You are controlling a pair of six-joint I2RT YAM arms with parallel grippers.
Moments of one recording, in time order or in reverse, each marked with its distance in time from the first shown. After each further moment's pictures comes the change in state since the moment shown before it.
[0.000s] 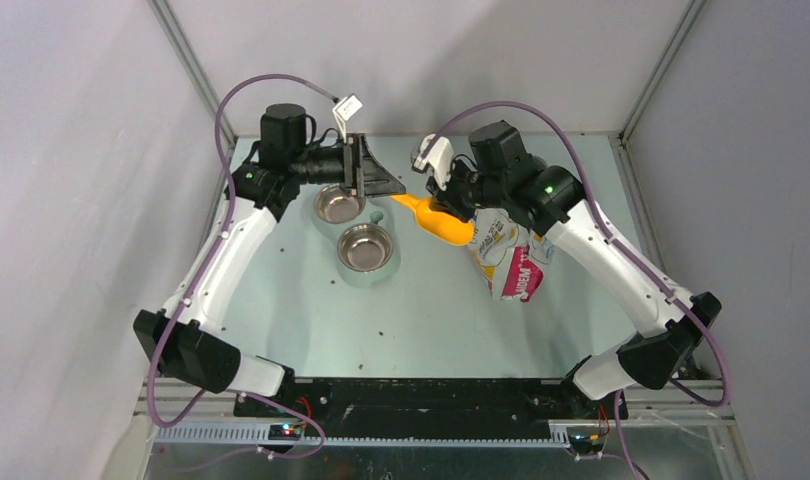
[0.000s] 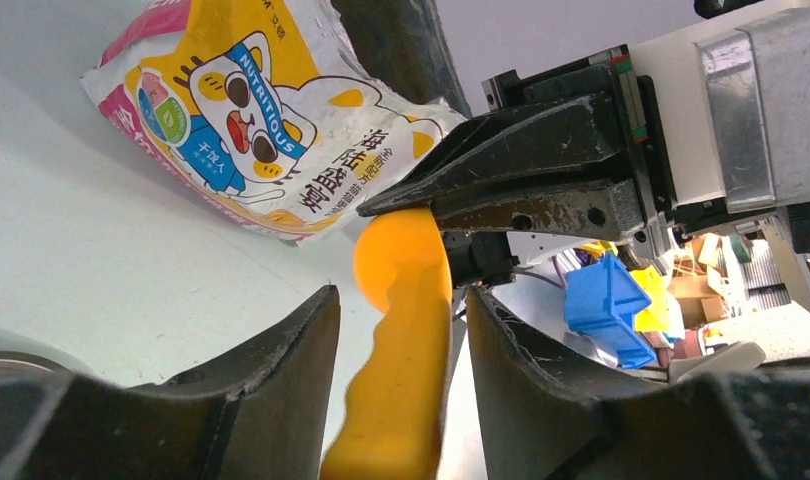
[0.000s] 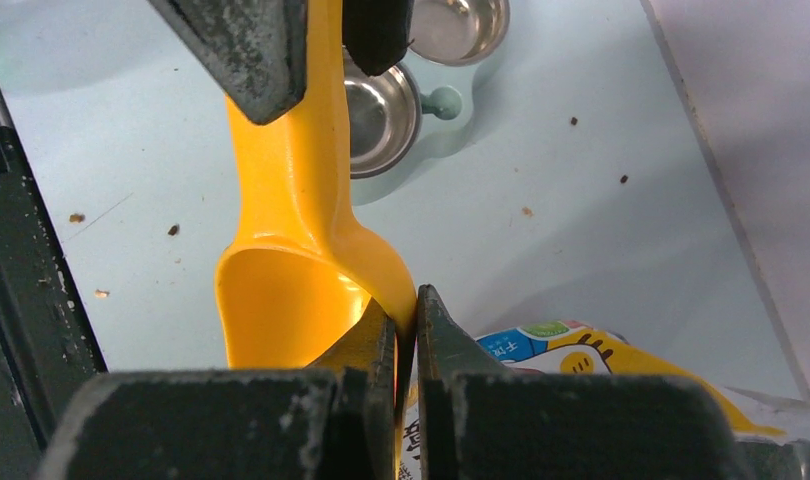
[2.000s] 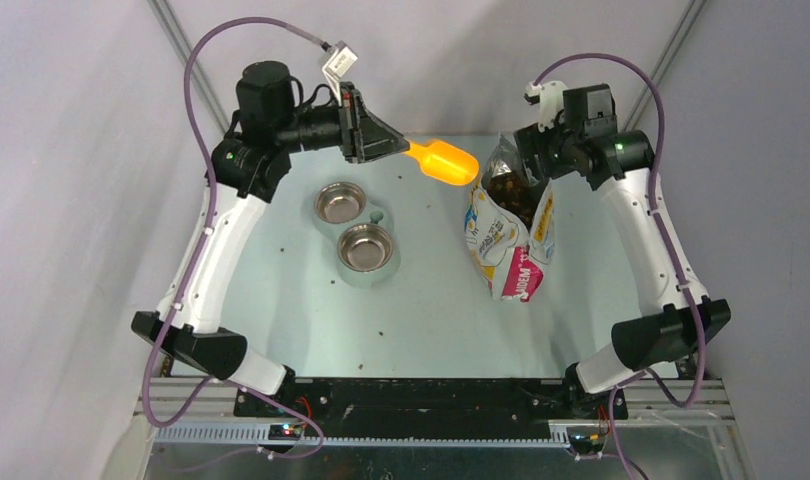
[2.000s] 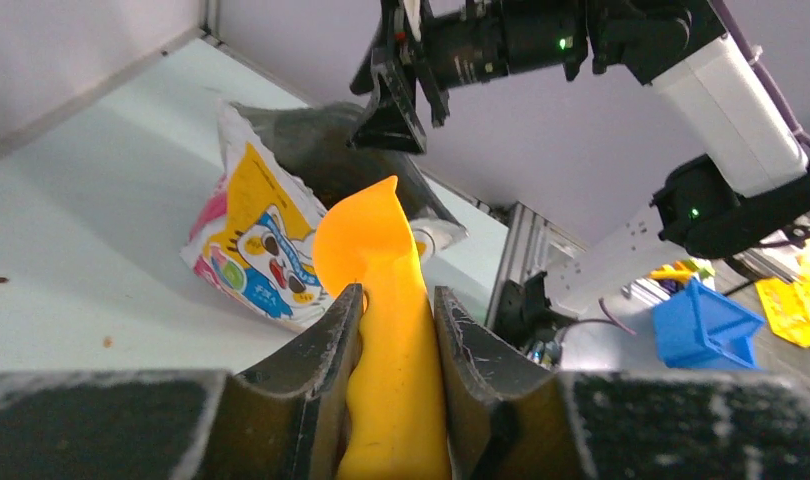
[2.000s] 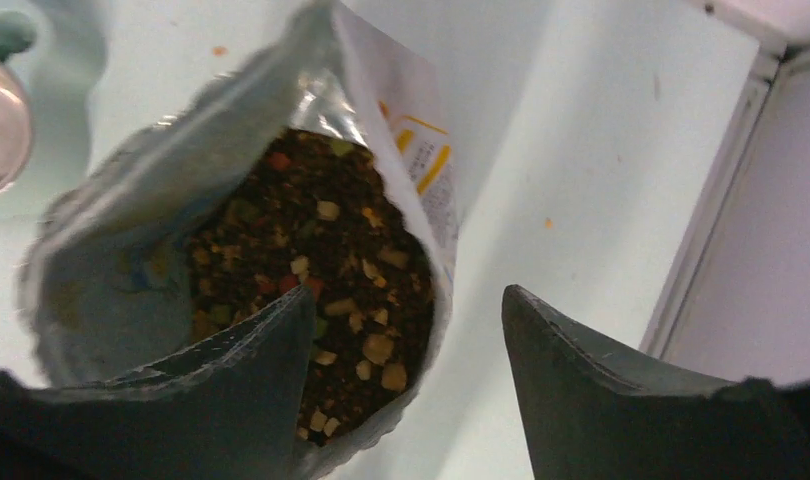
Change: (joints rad) left arm -0.048 0.075 0.352 -0.051 -0.061 0.119; right arm -0.460 0.040 0.141 -0.200 0.240 0.235
